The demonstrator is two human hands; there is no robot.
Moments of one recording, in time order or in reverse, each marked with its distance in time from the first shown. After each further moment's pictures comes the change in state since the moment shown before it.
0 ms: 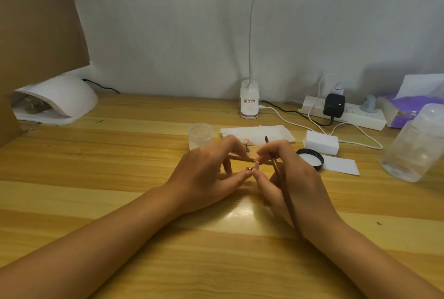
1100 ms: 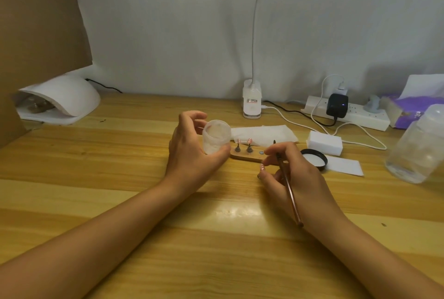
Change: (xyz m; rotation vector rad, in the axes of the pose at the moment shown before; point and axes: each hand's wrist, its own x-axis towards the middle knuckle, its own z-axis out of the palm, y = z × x) left_hand 0.009 -0.007 -0.005 -0.089 0.314 -0.525; right_hand 0.003 0.006 0.000 0.045 -0.074 0.169
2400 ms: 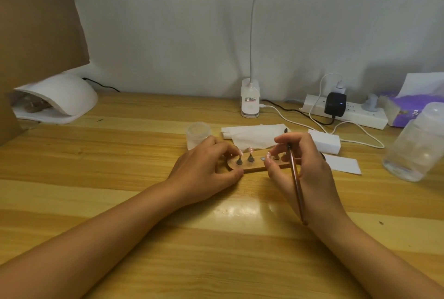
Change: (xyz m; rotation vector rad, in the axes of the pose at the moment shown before) left_hand -0.005 -0.009 0.004 0.274 -0.450 0.208; right_hand 0.003 -0.003 -0.002 0.089 0.179 -0.042
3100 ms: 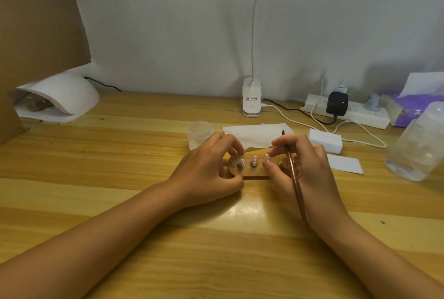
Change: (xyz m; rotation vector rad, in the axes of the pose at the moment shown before) left_hand -0.004 0.008 -0.004 -0.122 0.009 0.075; right_hand -0.002 -0.001 -0.001 -0.079 -0.019 0.024
